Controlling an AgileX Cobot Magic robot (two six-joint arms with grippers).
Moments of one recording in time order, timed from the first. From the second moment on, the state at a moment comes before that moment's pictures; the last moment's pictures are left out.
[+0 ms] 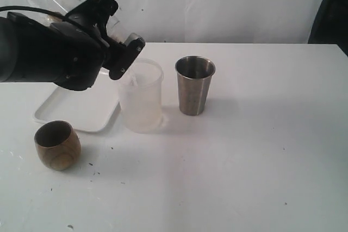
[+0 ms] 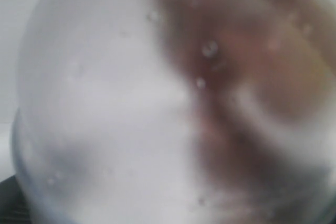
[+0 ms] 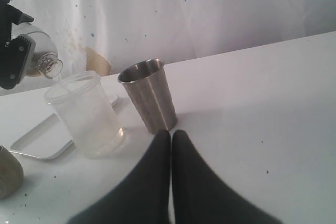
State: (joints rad) left arm -0.69 1.80 -1.17 1.71 0.88 0.21; right arm 0.24 0.01 -0.01 -0.17 0.15 0.51
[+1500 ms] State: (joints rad) left arm -0.70 1.80 -1.27 1.71 0.84 0.39; right arm 0.24 0.01 -0.01 -0.17 0.15 0.51
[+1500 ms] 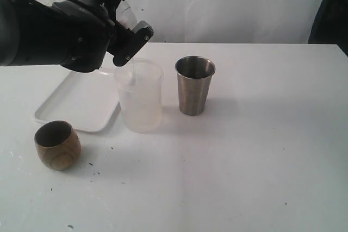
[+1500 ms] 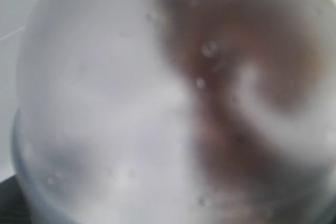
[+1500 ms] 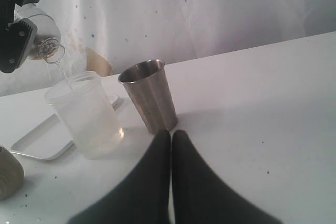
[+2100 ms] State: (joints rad) left arm -0.70 1.80 -1.27 1.71 0.82 0.41; right arm 0.24 0.01 -0.01 -0.17 0.15 0.51
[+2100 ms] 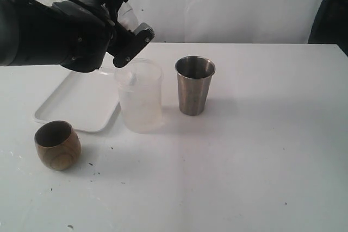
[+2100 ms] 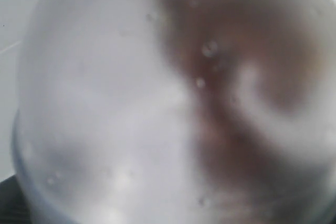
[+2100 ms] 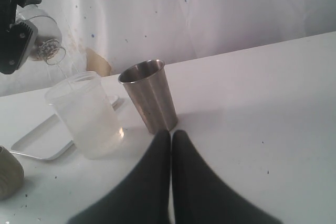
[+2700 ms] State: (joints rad) left arm -0.70 1.80 -1.27 1.71 0.89 0.15; right arm 0.24 0.01 -0.01 -0.17 0.14 0.51
